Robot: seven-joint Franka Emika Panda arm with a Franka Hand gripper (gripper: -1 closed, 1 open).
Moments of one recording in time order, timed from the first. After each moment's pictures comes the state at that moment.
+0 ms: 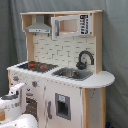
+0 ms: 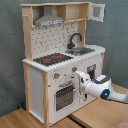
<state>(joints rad) -0.77 -1.51 1.68 -2.45 -0.28 3.14 1.09</state>
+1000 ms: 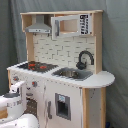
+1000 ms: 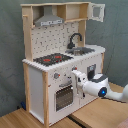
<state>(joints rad) -0.84 -1.52 1.67 -2.40 -0.28 3.21 1.02</state>
